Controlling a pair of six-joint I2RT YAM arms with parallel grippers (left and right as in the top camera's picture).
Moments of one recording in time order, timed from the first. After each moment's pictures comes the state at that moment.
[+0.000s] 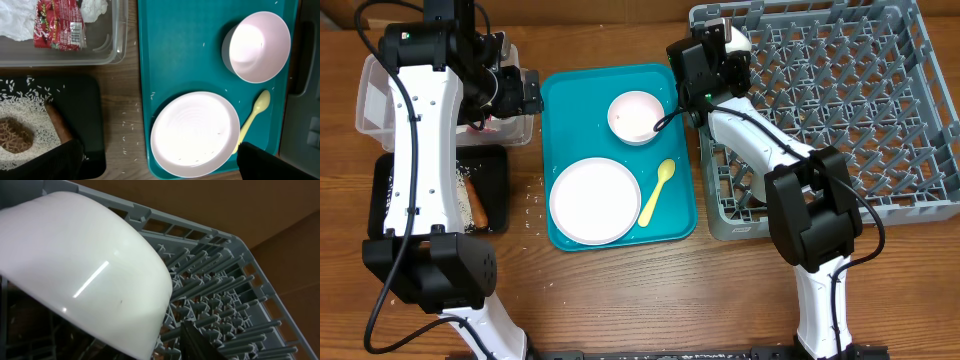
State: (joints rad) left arm 0.06 1.94 2.09 -1.46 0.17 -0.06; right arm 0.42 2.23 1.70 -0.21 0.96 -0.03
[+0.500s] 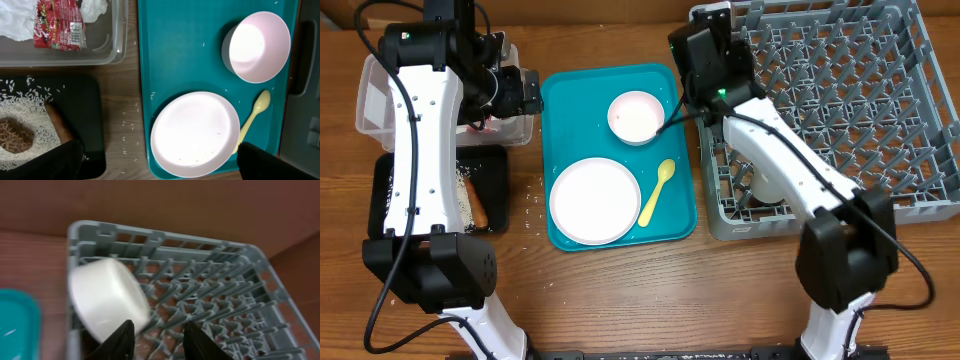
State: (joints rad) left arm 0.06 1.94 2.09 -1.46 0.17 -0.06; right arm 0.48 1.98 1.70 -0.47 0.76 0.09
